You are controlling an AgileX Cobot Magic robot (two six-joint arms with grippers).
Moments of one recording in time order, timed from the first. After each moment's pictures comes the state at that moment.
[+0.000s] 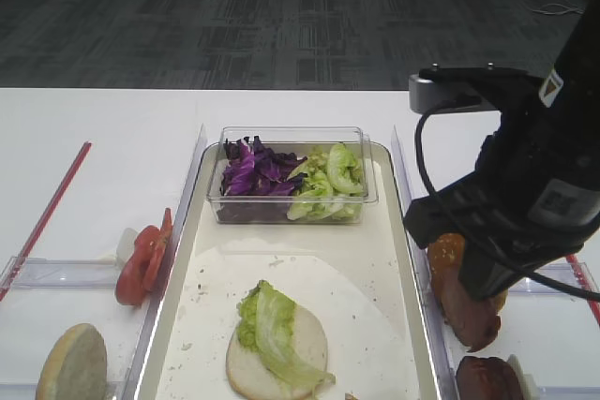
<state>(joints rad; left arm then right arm) -0.06 -0.02 -0.49 0.02 1.18 -0.04 0.53 1.38 -0.99 0.24 1.18 0.08</state>
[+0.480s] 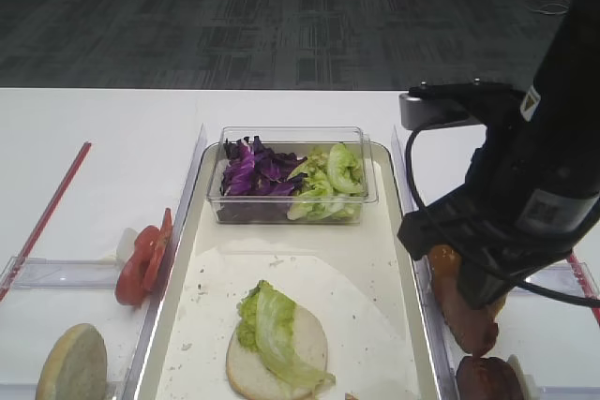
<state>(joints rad) -0.06 -0.02 -0.49 0.02 1.18 -0.04 0.53 1.43 -0.99 0.23 1.17 0.07</state>
